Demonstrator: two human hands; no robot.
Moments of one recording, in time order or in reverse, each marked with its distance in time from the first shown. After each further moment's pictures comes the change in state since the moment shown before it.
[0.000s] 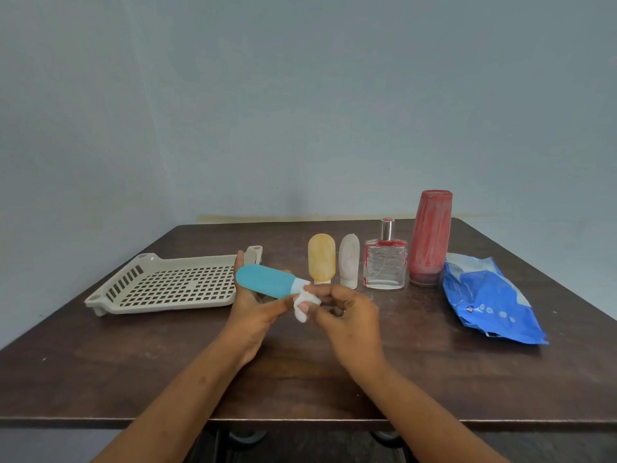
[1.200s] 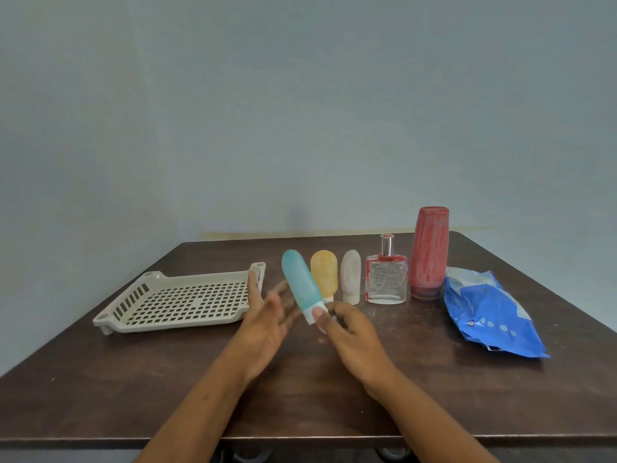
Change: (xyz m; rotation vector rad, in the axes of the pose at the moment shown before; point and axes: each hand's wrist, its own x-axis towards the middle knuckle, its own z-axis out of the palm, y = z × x) left_hand -0.006 0.014 0.009 -0.246 -0.198 -0.029; right_hand 0.007 0.000 -0.008 -0.128 -0.149 0.110
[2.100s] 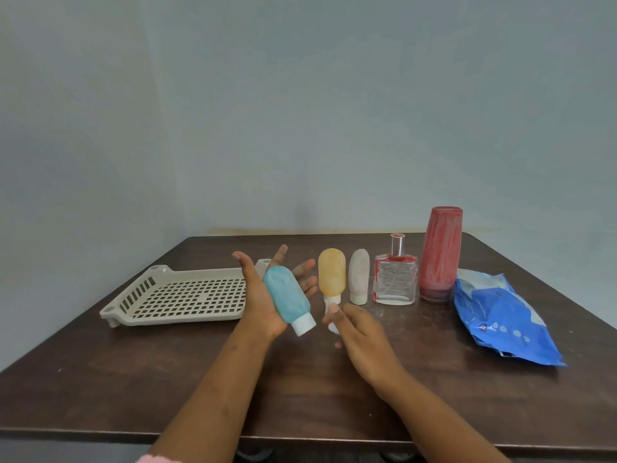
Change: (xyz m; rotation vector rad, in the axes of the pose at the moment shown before) left_hand 0.047 0.011 0.005 -0.280 0.278 -0.189; right_hand 0.003 0.010 -0.004 -0.082 -0.010 -0.003
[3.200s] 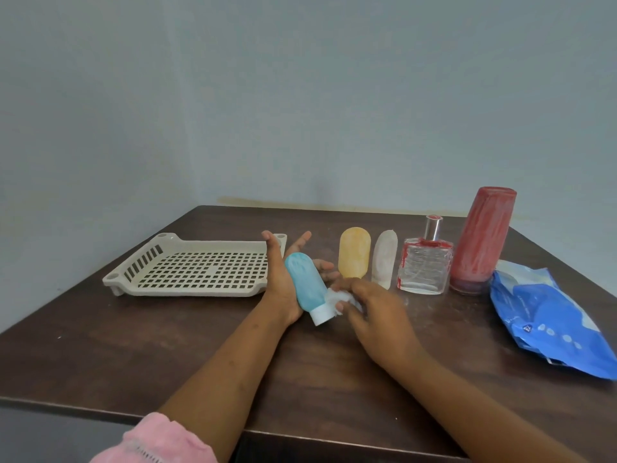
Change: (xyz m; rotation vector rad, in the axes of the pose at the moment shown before) left_hand 0.033 -0.020 -0.022 0.119 -0.053 0.007; right_hand 0.029 0.018 0.004 -0.454 -0.015 -0.380
